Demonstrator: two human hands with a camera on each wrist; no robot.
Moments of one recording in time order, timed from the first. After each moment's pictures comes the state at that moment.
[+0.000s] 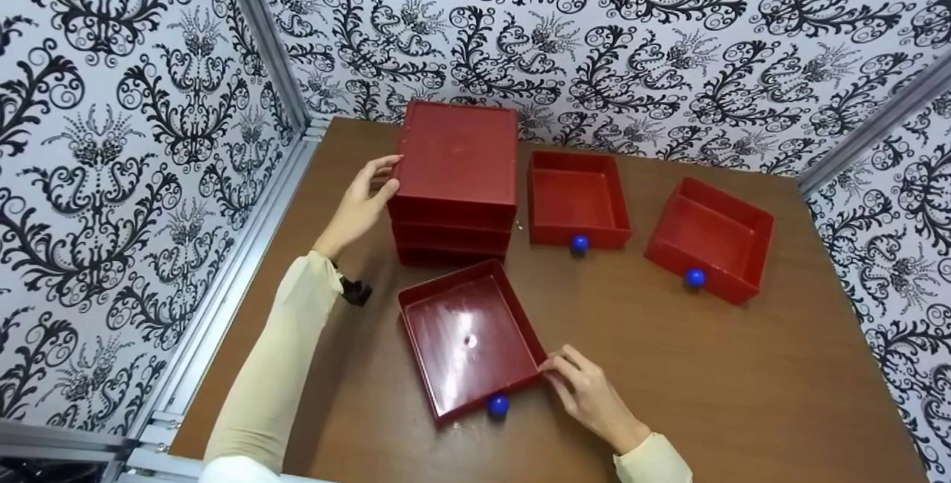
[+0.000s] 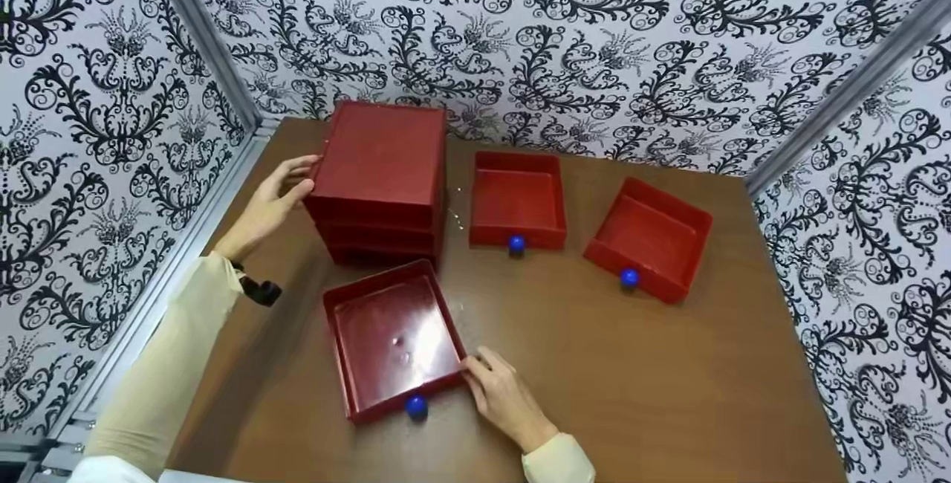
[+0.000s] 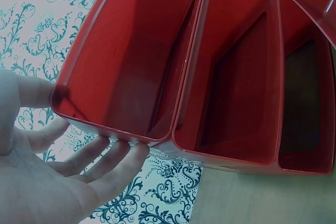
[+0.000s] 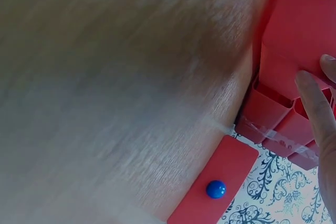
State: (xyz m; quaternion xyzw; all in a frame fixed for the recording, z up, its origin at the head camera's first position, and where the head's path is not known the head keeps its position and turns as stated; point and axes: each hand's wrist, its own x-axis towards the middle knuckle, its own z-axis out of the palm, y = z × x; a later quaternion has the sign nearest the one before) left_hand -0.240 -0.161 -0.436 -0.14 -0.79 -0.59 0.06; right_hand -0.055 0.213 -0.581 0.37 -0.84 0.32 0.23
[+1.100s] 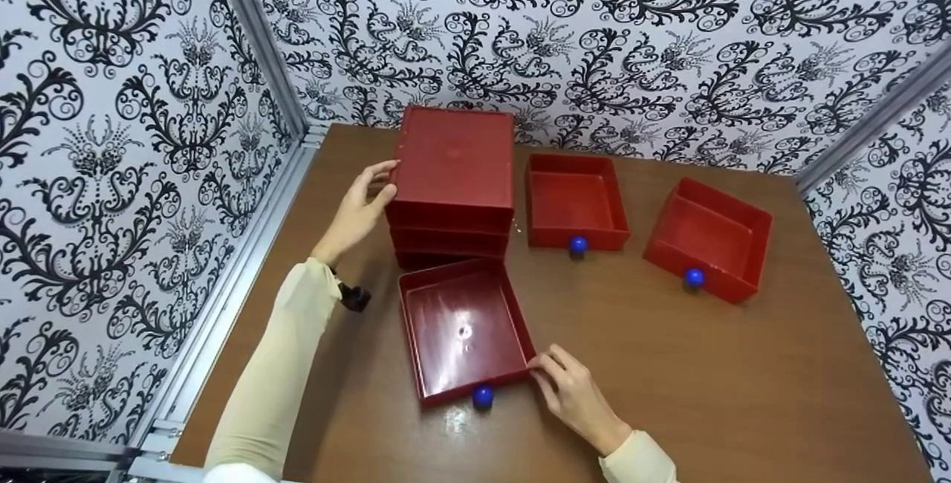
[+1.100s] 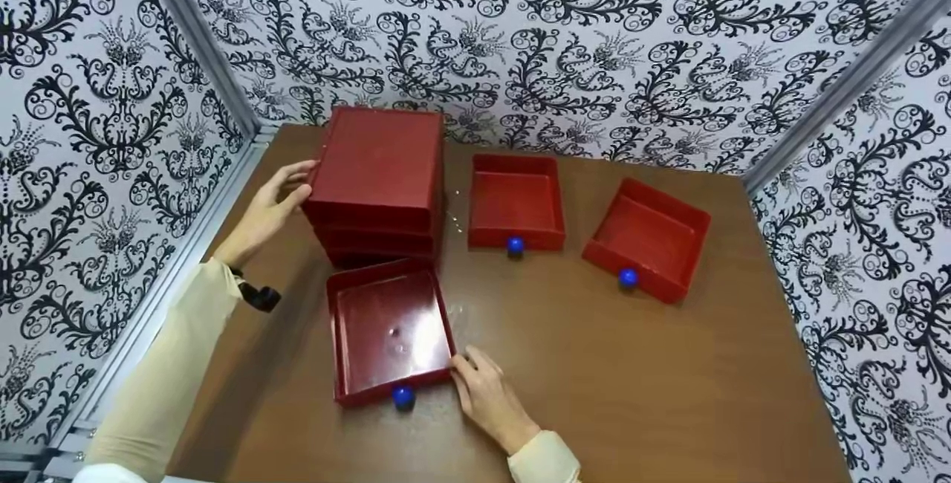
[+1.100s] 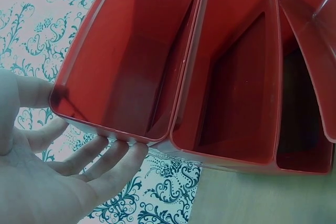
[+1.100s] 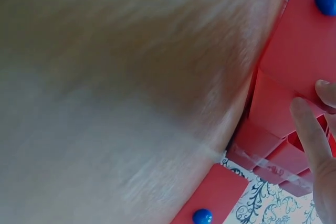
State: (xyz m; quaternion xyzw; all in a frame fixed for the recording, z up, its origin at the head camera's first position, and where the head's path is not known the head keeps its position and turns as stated) left_hand -0.240 -0.161 -0.436 -0.13 -0.79 -0.60 0.06; right_hand -0.056 0.192 -0.586 0.35 -0.85 0.27 0.27
